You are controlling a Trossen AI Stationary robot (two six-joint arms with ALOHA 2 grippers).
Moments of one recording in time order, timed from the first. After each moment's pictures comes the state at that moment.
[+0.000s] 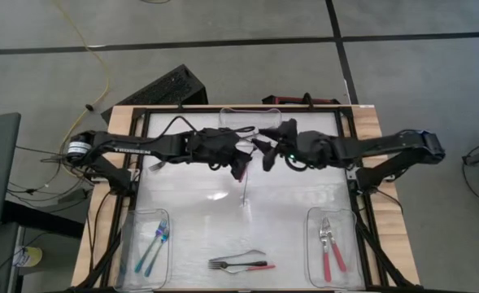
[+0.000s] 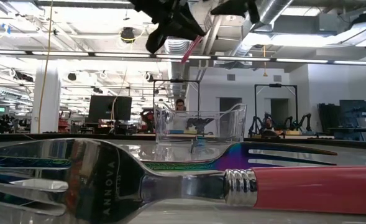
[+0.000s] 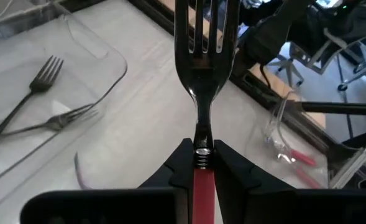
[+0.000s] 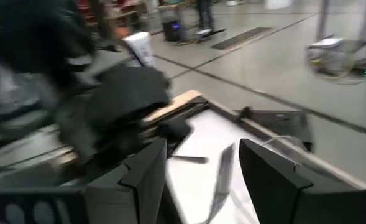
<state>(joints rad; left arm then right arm) 0.06 1.54 1.25 -0.13 -0.22 -0.31 0.06 1.28 1.08 0.00 0.55 0.34</state>
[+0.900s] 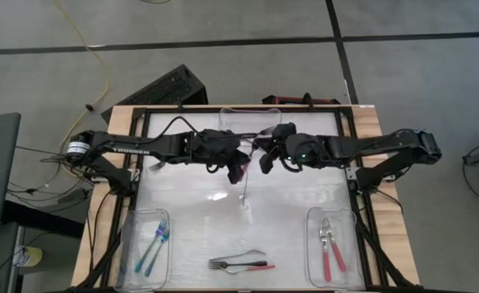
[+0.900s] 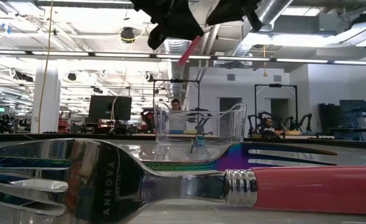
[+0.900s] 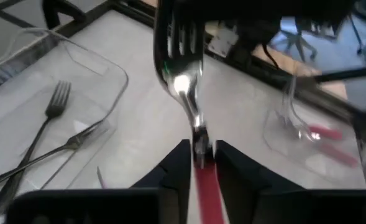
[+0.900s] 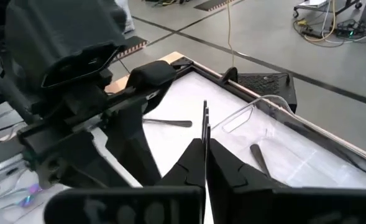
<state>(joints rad) 0.05 1.54 1.26 -0.18 -0.23 -0.10 0.05 1.33 1.15 -0.22 0.54 0.45</state>
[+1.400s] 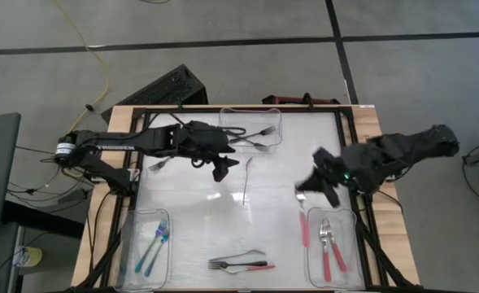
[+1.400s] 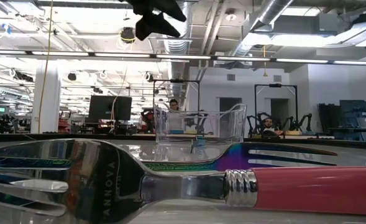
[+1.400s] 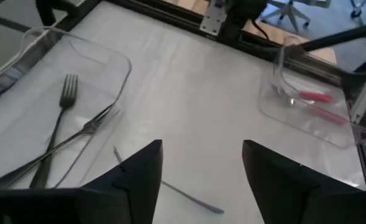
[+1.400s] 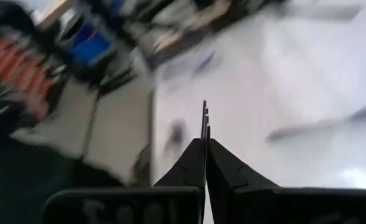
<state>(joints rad) 0.08 1.42 1.26 -0.36 -0.14 0.00 0.29 0.96 1.14 -0.64 0.02 0.66</state>
